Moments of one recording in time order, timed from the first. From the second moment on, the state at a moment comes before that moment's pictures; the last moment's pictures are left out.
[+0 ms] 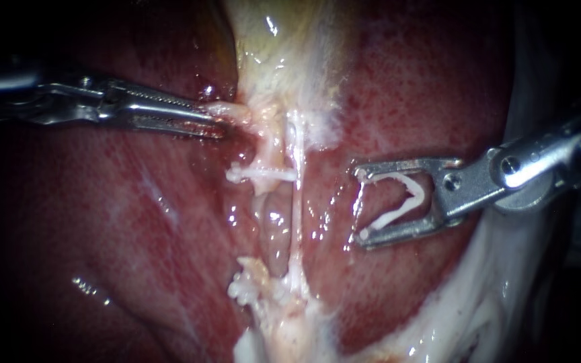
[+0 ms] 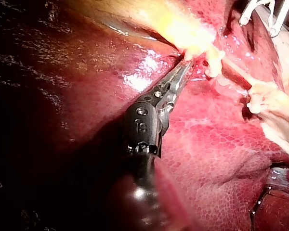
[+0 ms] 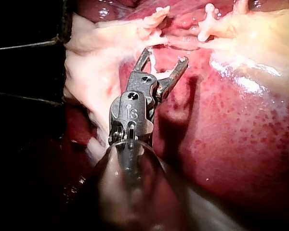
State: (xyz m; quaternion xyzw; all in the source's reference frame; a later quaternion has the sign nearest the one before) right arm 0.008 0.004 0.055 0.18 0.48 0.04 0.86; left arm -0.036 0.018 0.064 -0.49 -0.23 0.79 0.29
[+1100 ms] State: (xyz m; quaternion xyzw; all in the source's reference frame) right arm 0.011 0.001 0.059 0.22 0.49 0.07 0.84; left arm -0.031 0.020 0.056 -0.49 -0.22 0.79 0.30
